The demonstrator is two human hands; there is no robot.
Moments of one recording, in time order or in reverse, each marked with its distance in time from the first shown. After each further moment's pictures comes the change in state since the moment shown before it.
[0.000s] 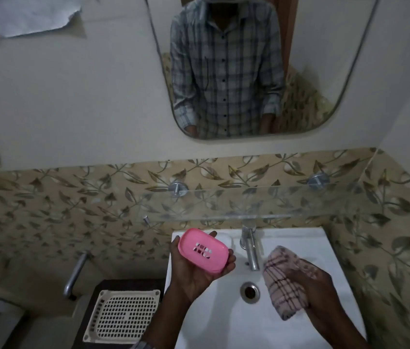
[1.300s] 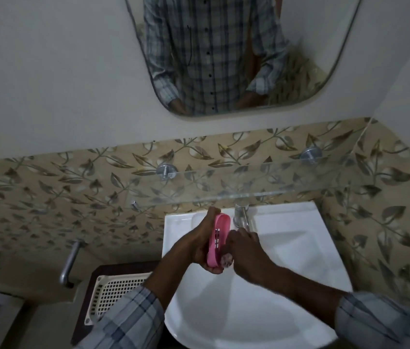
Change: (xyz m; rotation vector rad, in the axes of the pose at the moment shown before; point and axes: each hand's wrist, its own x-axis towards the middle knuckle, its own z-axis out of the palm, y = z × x) left_hand 0.035 0.008 0.037 0.842 0.422 -0.444; right_hand 0.031 0.023 0.089 -1.563 -0.441 -0.651
